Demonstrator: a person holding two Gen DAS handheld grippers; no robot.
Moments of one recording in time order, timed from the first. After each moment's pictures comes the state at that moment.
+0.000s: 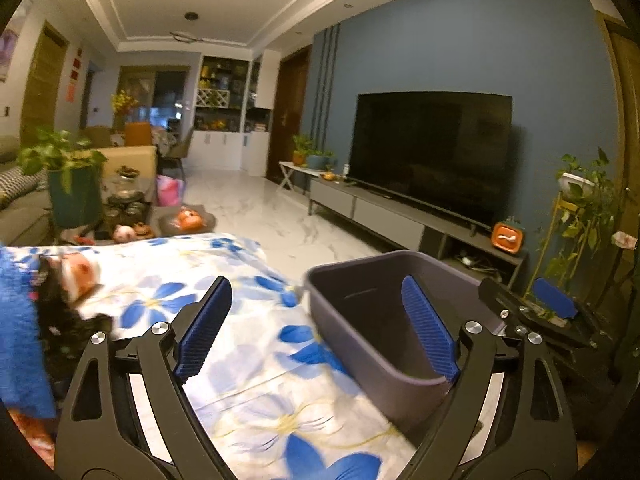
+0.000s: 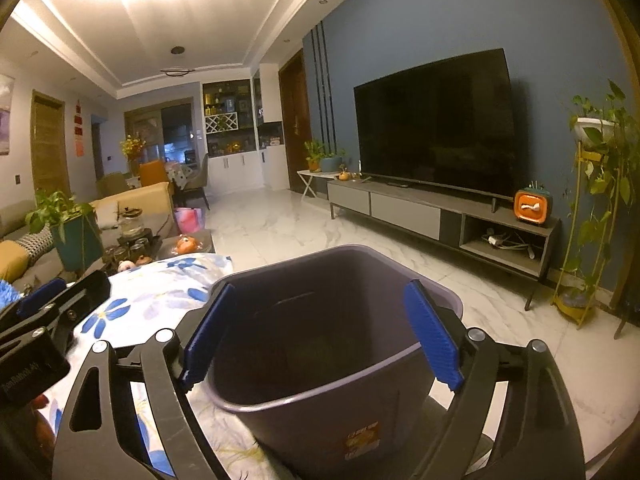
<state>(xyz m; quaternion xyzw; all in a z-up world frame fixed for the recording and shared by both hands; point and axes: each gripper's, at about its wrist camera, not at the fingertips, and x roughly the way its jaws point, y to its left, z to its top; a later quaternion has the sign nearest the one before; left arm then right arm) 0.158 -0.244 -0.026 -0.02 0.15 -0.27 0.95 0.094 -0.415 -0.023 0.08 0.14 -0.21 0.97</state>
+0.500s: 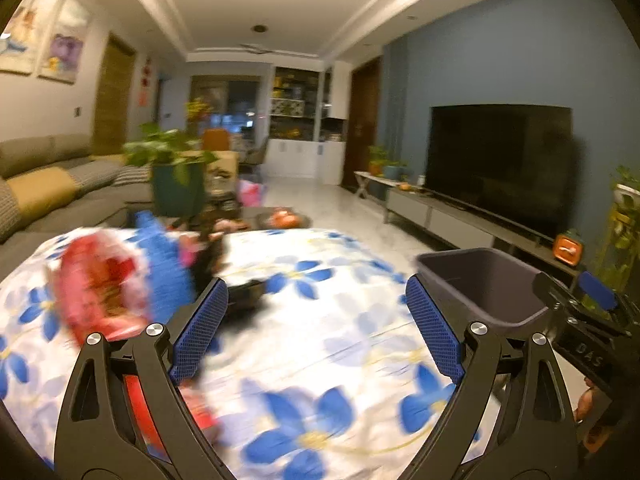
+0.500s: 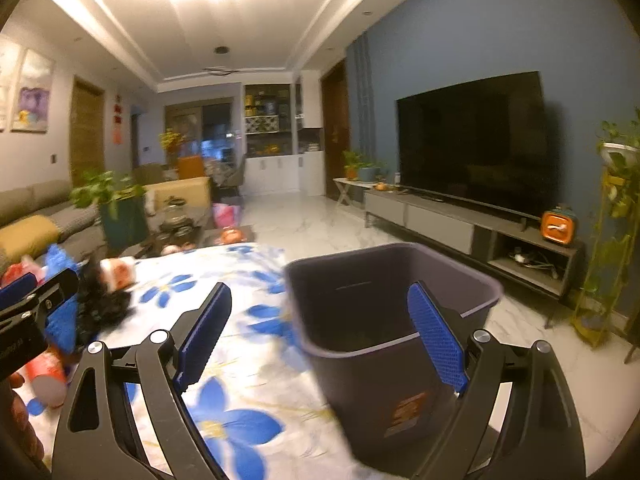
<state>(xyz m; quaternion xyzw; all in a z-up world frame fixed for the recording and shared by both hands) 0.106 -0.126 -0.030 -0.03 0.15 -0.13 0.98 0.070 -0.345 -0.027 0.05 0.13 -0.13 0.98</state>
